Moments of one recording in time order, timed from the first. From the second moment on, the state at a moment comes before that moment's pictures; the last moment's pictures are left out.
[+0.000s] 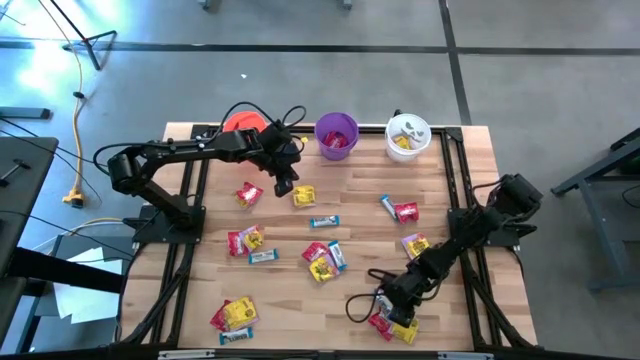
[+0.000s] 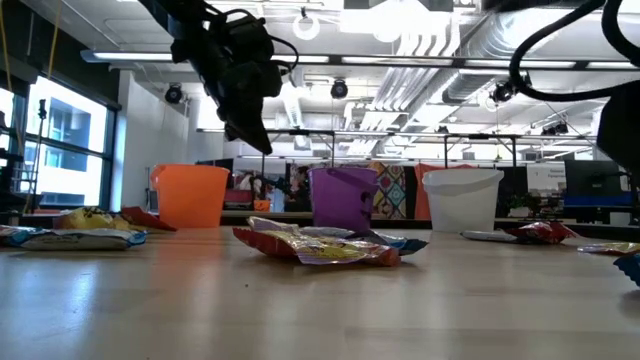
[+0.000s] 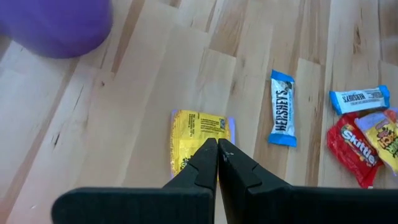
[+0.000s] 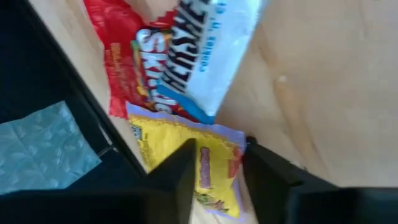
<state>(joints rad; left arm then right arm) 0.44 1.52 1.06 -0.52 0.26 0.10 0.68 1.71 0.77 -0.18 -0.37 1.28</state>
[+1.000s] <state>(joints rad) 0.44 1.52 1.06 -0.49 0.26 0.13 0.33 1.11 0.76 -0.61 0.11 1.29</state>
